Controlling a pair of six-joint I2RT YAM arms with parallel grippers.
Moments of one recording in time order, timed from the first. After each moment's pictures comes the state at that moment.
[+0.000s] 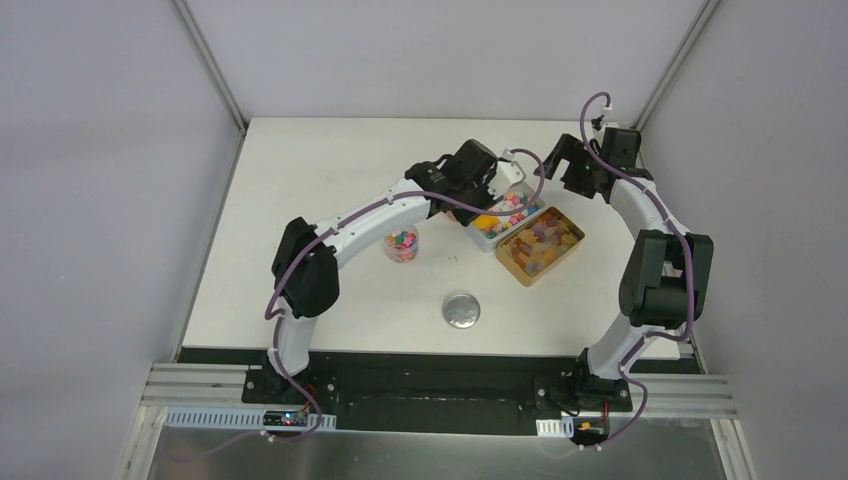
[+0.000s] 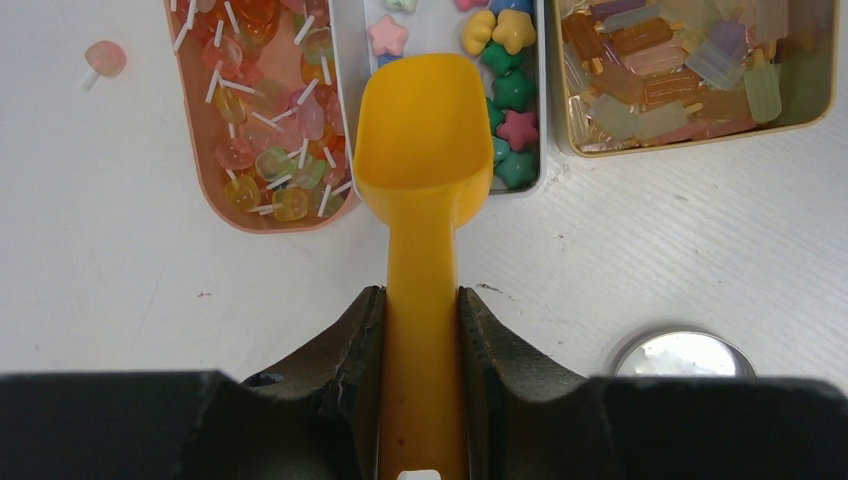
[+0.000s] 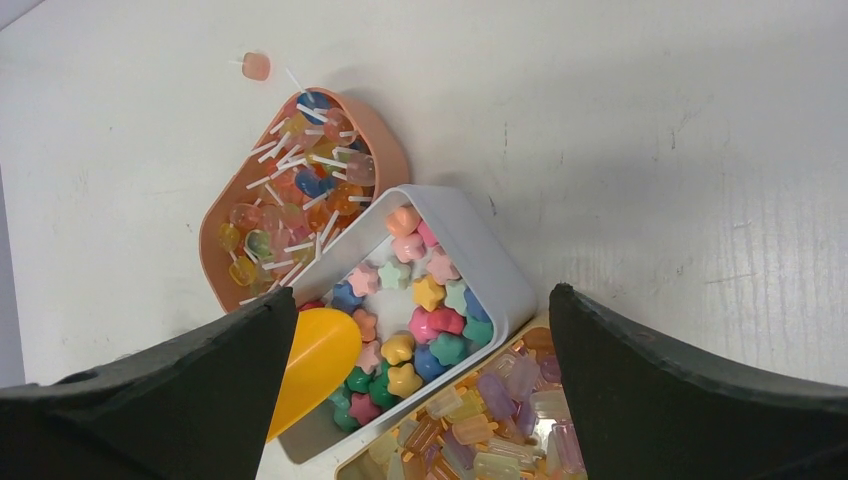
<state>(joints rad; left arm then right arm) -0.86 2.00 1.86 -0.72 0.00 0.22 -0.07 1.73 1.30 -0.29 -0.39 0.34</state>
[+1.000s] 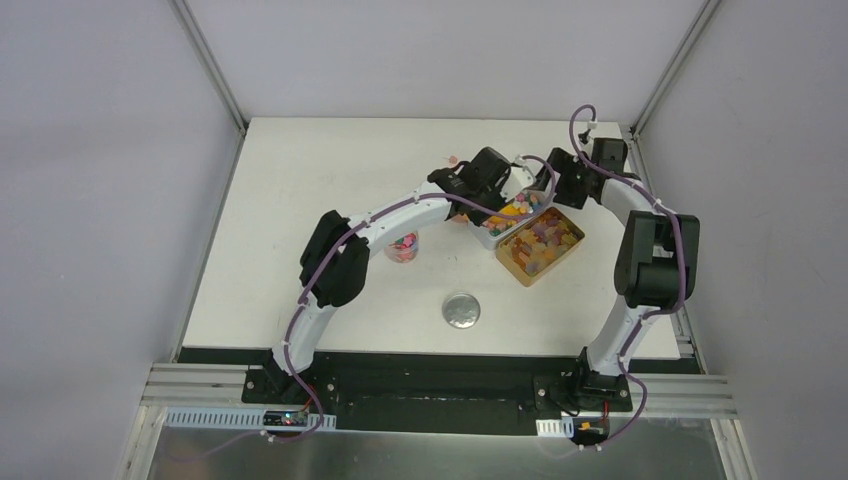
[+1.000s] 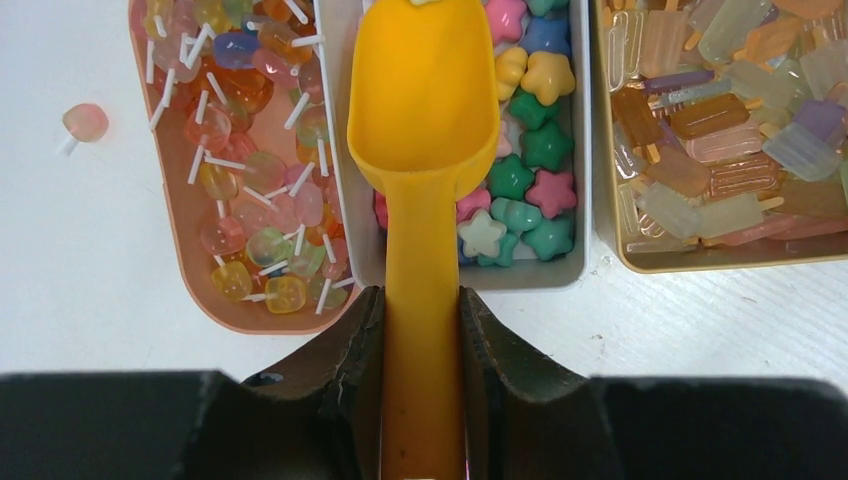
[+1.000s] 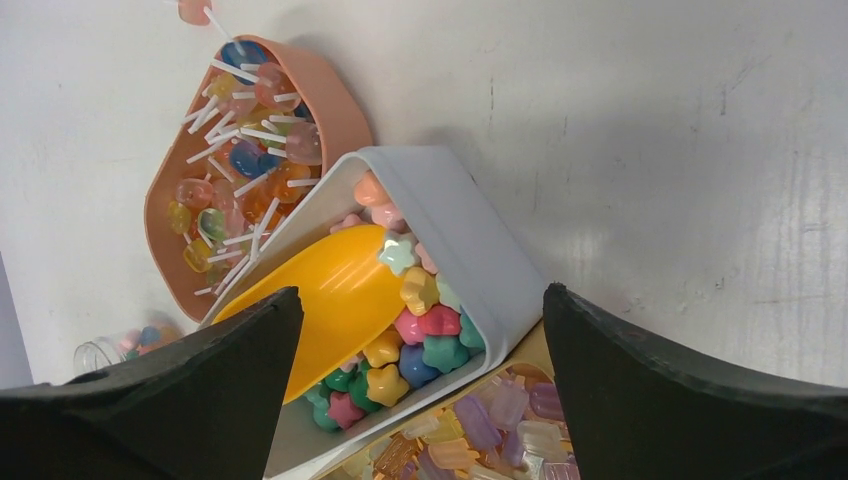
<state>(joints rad) -0.86 2.20 1.98 -0.62 -0.03 0.25 -0.07 1.86 1.29 -0.27 -0.45 0.33</state>
